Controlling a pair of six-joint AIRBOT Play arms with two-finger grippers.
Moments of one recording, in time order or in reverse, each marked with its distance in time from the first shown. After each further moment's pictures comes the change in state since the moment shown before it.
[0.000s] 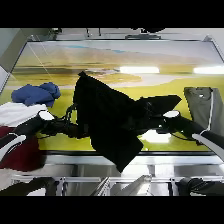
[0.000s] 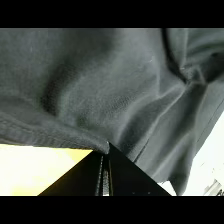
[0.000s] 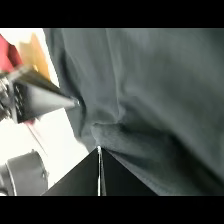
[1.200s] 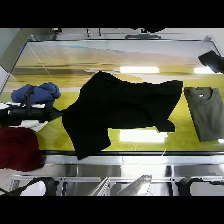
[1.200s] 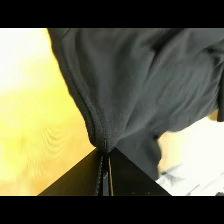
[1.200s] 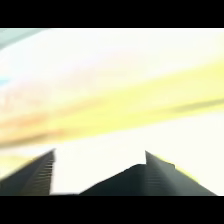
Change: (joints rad) left arm 0.515 0.027 0.205 -0.002 -0.213 0.111; right arm -0.754 -0.116 0.737 -0.496 -0.183 0.064
